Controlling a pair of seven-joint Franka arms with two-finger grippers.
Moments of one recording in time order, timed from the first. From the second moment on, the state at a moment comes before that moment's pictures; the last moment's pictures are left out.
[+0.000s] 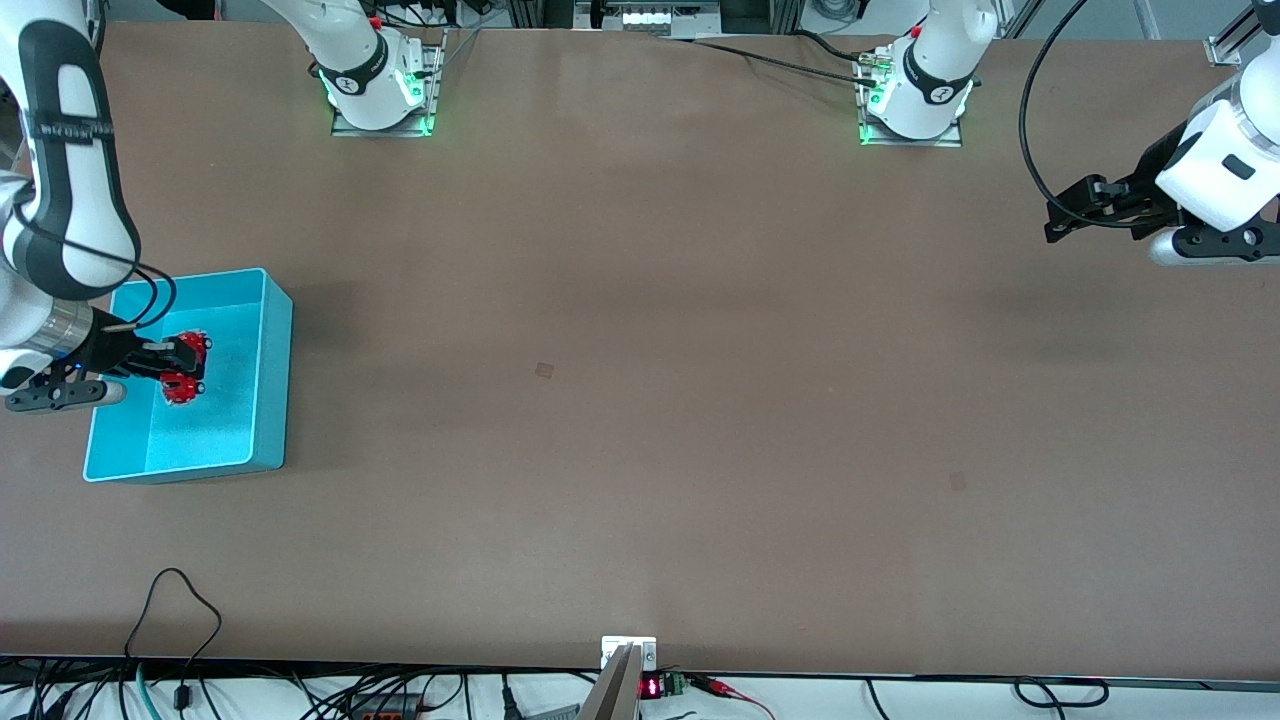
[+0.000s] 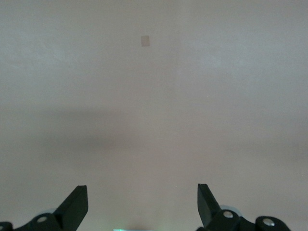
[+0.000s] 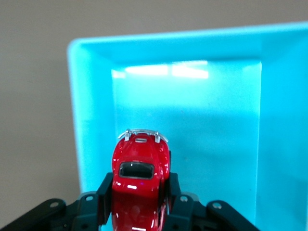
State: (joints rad) left arm 0.02 -0.03 -0.08 -1.65 -0.02 1.53 -0.12; right arm 0.05 0.40 -0.34 -1.87 0.26 2.19 -0.51
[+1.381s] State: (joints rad) left arm 0.03 -0.03 -0.08 -1.65 -0.02 1.53 -0.12; right arm 0.04 0.64 -0.34 -1.83 0.26 2.39 -0.51
